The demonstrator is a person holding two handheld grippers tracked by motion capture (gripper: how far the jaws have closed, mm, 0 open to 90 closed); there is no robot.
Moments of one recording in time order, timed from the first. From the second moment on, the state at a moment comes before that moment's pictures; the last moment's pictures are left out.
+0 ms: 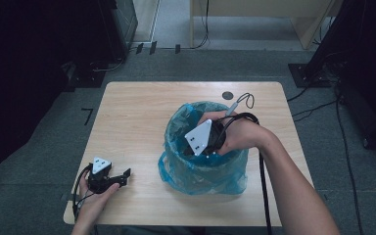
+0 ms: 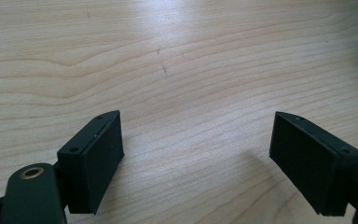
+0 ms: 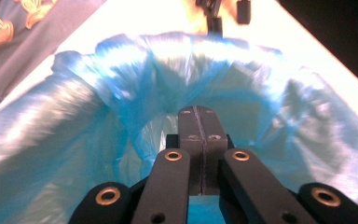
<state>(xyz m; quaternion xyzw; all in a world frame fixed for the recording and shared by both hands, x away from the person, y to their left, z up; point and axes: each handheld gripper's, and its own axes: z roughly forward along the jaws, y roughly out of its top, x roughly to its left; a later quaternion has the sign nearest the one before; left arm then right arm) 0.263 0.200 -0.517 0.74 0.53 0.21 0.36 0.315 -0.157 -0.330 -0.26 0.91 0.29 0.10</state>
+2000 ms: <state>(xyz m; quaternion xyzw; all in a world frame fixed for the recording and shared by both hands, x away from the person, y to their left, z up) 0.264 0.202 -0.517 0.74 0.53 0.20 0.37 0.201 -0.290 -0.369 0.01 0.92 0.36 0.14</state>
